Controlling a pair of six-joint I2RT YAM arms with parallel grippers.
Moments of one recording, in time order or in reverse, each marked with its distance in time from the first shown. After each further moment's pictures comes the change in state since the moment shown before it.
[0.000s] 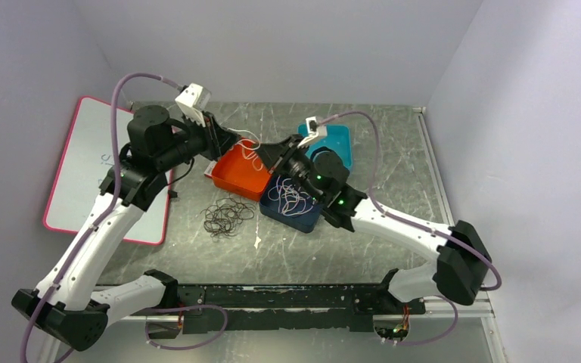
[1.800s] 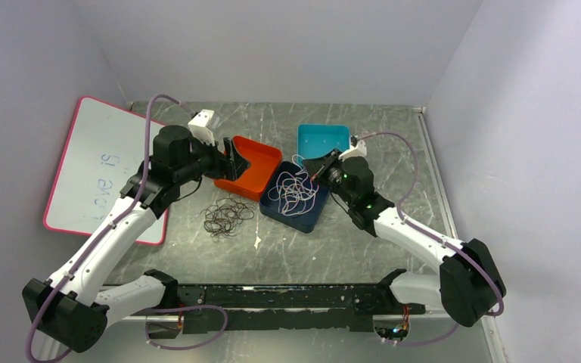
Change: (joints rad) left arm -0.002 -0.010 -0.267 0.038 -0.090 -0.072; right arm -0.320 -0.176 -0.291 -0.198 -0.048 0.174
